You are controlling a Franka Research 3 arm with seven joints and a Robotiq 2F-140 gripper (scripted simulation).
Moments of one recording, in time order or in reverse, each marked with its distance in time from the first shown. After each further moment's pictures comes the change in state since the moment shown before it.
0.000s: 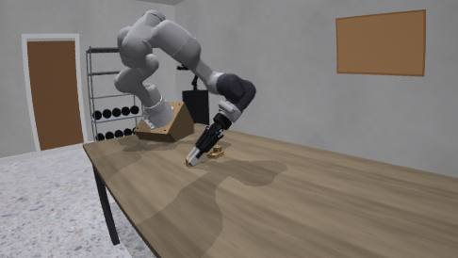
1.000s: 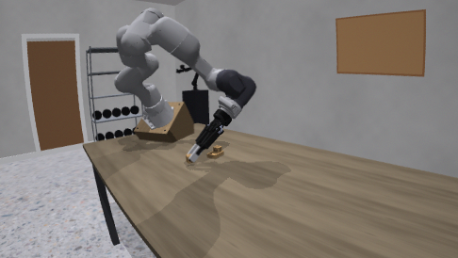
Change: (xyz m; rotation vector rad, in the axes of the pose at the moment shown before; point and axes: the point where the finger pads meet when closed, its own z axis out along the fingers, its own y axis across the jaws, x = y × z) arm 0.010 -0.003 -0.011 0.003 -0.007 0.015
